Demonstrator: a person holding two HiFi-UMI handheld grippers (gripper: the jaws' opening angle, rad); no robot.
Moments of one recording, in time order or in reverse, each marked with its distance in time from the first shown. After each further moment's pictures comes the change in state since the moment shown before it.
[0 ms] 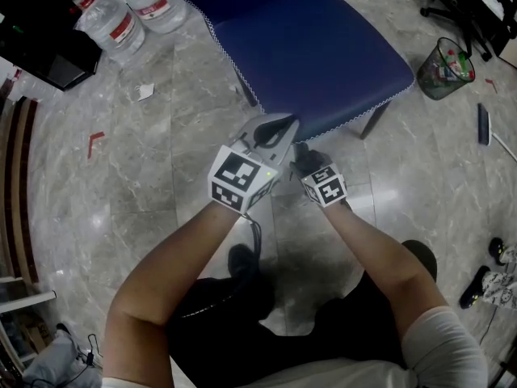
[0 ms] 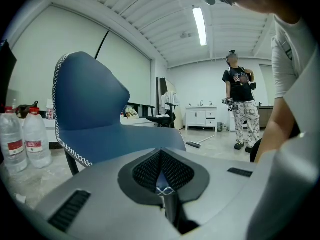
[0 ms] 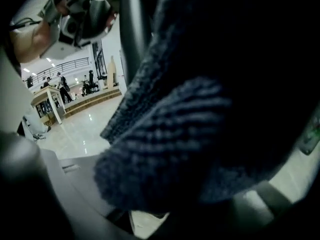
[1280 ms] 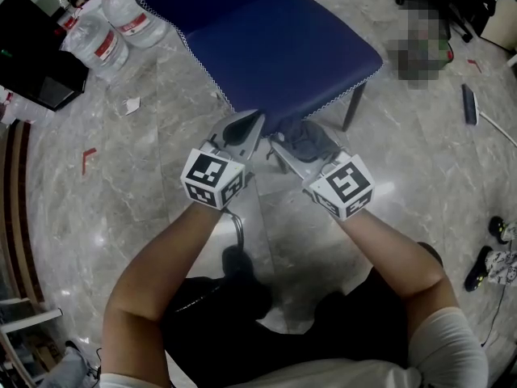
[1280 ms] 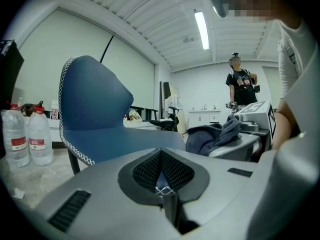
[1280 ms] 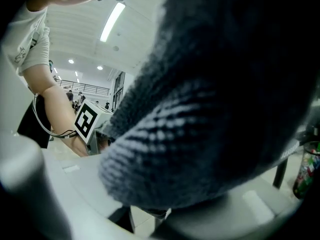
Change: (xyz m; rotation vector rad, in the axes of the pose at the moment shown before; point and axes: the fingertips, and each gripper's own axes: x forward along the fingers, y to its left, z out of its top) left arm -0.002 0.000 0.006 -0.027 -0.058 0.038; right arm -0.188 0.042 0.191 -0.169 -0.548 0.044
